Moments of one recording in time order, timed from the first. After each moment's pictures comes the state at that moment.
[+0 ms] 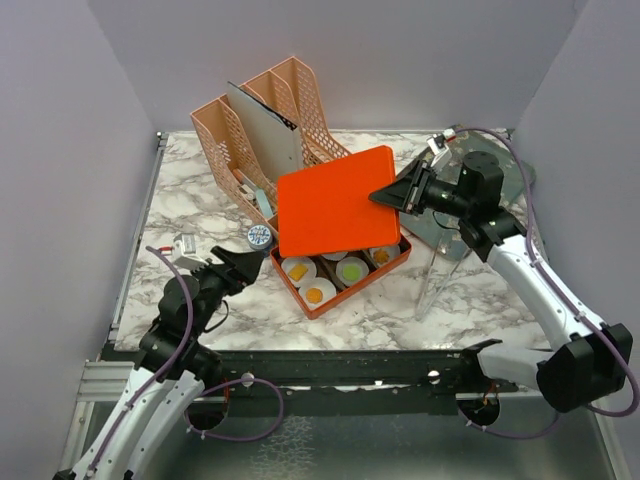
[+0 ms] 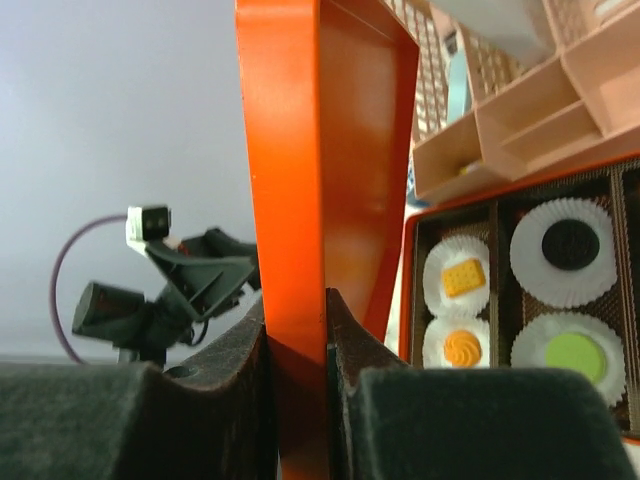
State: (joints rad) left arm -0.45 0.22 0.40 -0.30 -0.10 -0.88; right arm 0.34 1.17 1.04 -0.04 -0.64 0.84
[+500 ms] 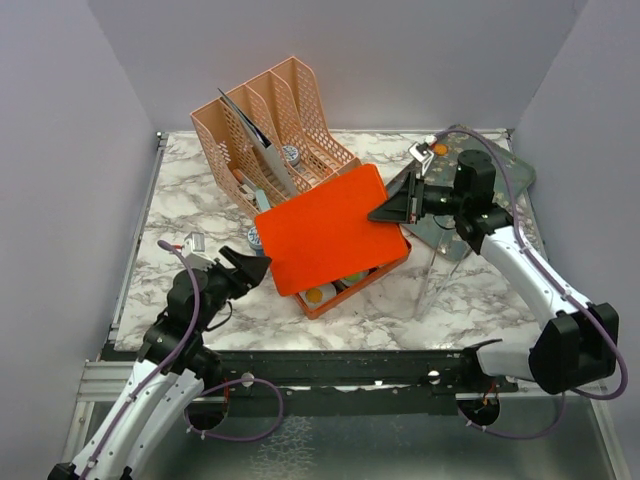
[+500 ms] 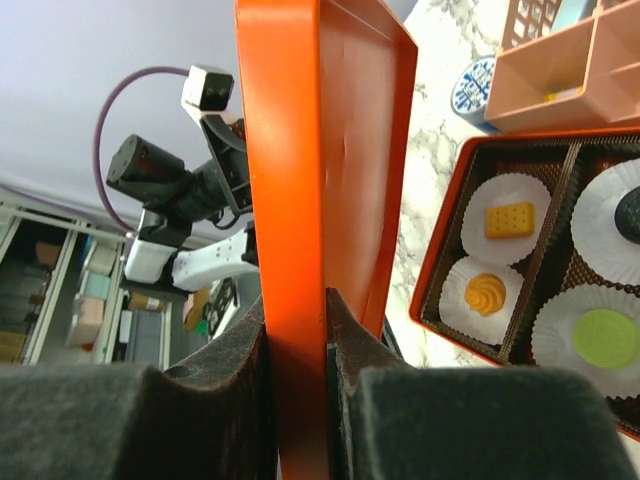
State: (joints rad) left arm -0.45 0.32 0.40 -0.34 -0.03 -0.92; right arm 0.27 1.27 1.03 -0.01 -1.06 0.72
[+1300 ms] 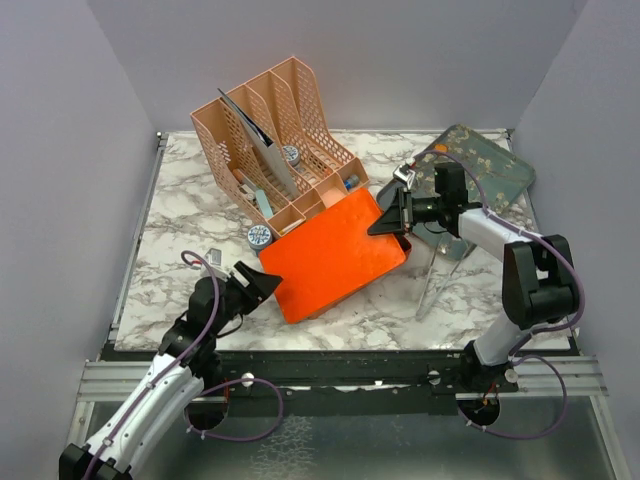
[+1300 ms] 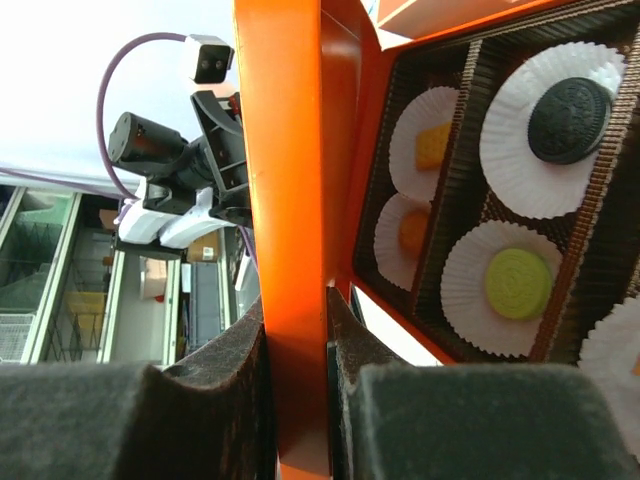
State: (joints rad) left arm -0.45 0.35 0.16 -0.20 0.06 -1.05; right arm 0.19 1.65 0.99 0.01 -1.27 0.52
